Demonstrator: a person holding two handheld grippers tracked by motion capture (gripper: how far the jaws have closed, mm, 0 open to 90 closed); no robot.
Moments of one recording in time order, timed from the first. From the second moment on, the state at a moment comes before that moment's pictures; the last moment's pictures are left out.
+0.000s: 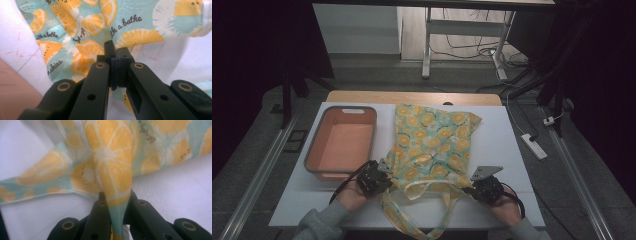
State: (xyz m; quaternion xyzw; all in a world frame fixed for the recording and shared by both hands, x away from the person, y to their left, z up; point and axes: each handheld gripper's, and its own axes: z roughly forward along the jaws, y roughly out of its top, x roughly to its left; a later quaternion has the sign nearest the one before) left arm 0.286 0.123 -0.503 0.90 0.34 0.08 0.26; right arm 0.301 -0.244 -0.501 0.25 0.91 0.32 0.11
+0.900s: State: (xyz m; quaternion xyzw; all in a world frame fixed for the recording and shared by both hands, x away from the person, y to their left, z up) left arm 0.297 0.175 -0.361 0.80 0.33 0.16 0.47; right arm 0.330 -0.248 -0.334 0.23 0.78 0.53 0.23
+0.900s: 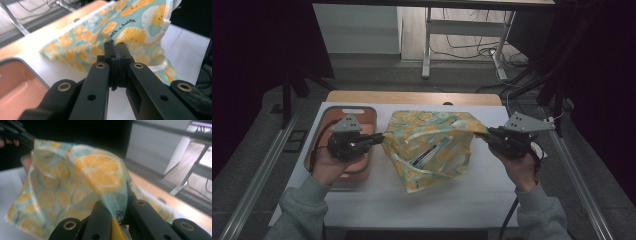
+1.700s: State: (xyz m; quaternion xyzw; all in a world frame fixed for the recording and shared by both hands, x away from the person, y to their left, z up) left arm 0.336 0.174 -0.319 0.77 0.33 0.17 0.51; right arm 0.378 -0.244 -0.280 0.27 0.73 0.58 0.25
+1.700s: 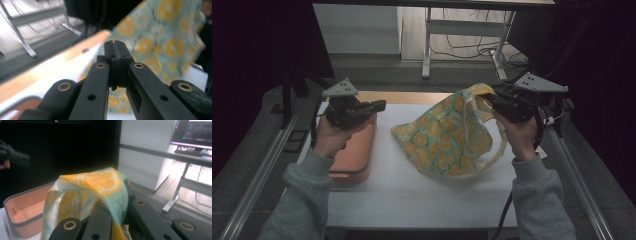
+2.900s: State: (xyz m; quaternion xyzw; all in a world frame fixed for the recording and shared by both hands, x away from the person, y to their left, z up) left arm 0.296 0.175 -0.427 0.81 0.36 0.10 0.45; right arm 0.311 -0.325 -0.385 0.35 0.79 0.45 0.22
